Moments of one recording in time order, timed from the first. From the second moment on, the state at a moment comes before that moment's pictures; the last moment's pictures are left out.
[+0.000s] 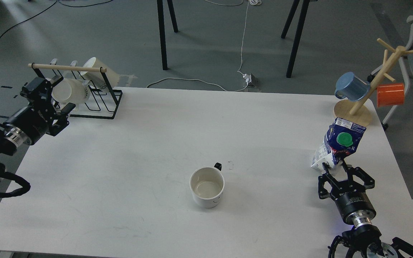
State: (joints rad) left arm -0.56 0.61 -0.61 -0.63 0.42 -0.49 -0.49; right arm 0.04 -0.37 0.77 1.02 0.45 0.49 0.44
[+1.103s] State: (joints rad) left arm -0.56 0.62 -0.60 -0.62 0.42 -0.49 -0.49; right arm -0.13 -0.35 0.73 1.32 0.30 0.49 0.44
